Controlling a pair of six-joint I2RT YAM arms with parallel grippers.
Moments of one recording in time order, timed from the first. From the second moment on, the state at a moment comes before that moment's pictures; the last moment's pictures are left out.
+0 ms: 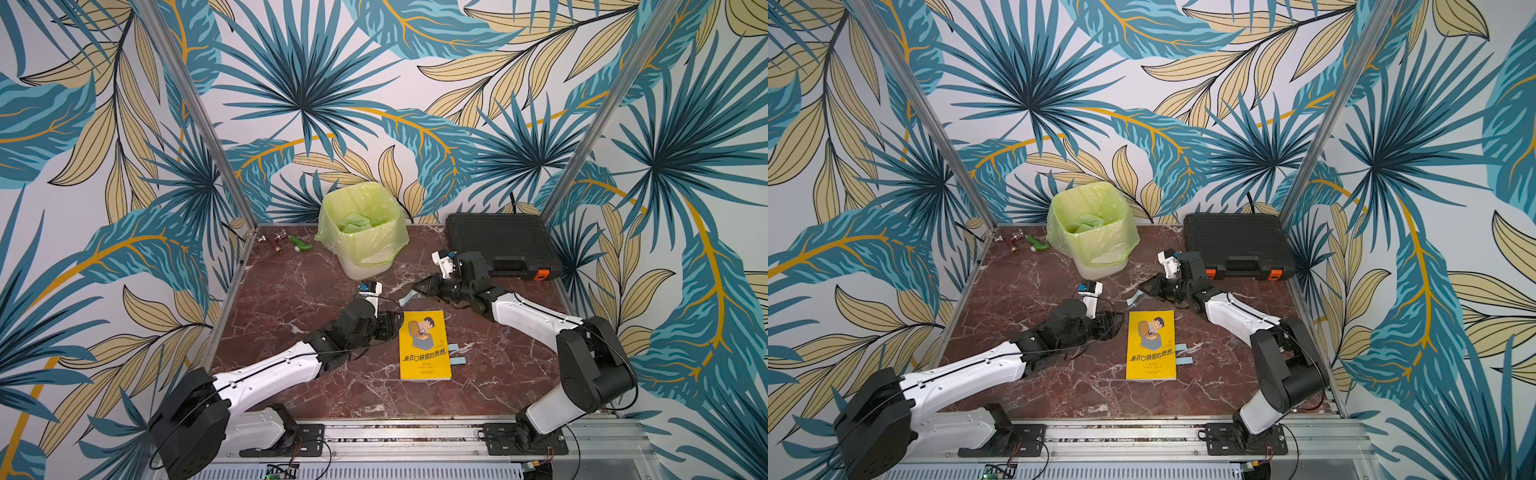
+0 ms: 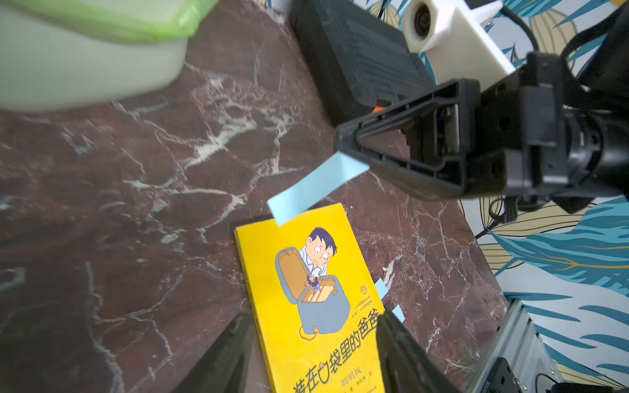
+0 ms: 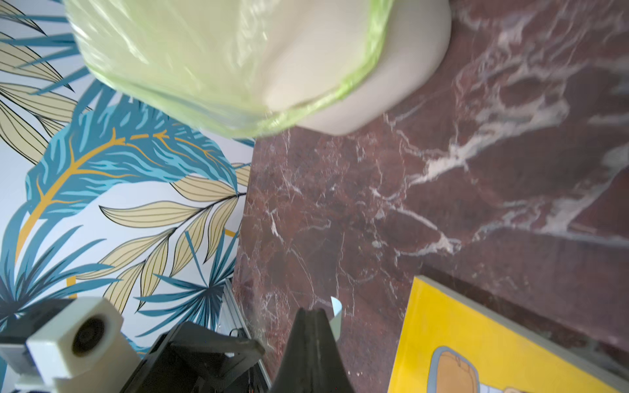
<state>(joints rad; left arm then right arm) -0.79 1.18 0.65 0.06 -0.04 -0.67 0.37 1.60 1.00 0.09 -0.63 0.76</state>
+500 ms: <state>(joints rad) -0.74 0.93 0.56 -0.03 -0.14 -0.59 0.36 1.82 1.74 0.15 -0.59 0.73</state>
